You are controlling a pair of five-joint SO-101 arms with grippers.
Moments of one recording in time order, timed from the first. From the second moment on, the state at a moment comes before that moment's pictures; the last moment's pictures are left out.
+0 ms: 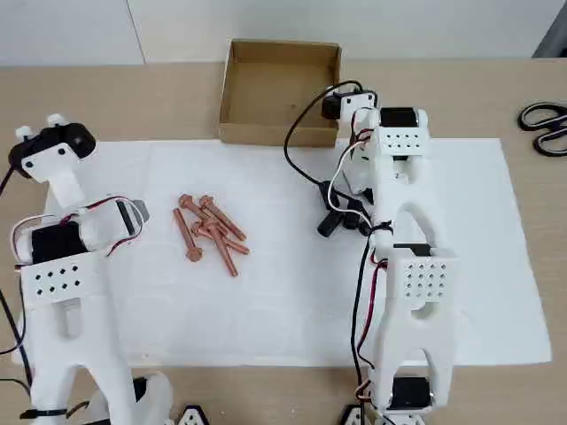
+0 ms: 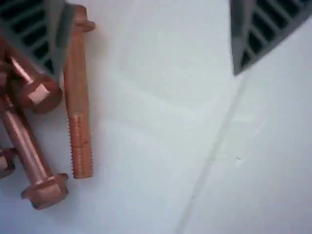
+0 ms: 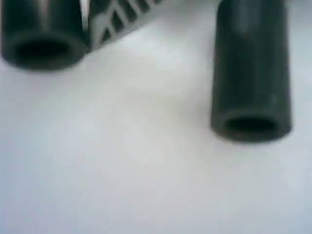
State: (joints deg) left arm -18.5 -31.6 34.4 71.1 14.5; right arm -4.3 48.2 -43.9 85.8 19.4
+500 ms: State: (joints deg) left arm -18.5 -31.5 36.2 67.9 14.5; right arm -3.5 51.5 -45.7 83.4 19.4
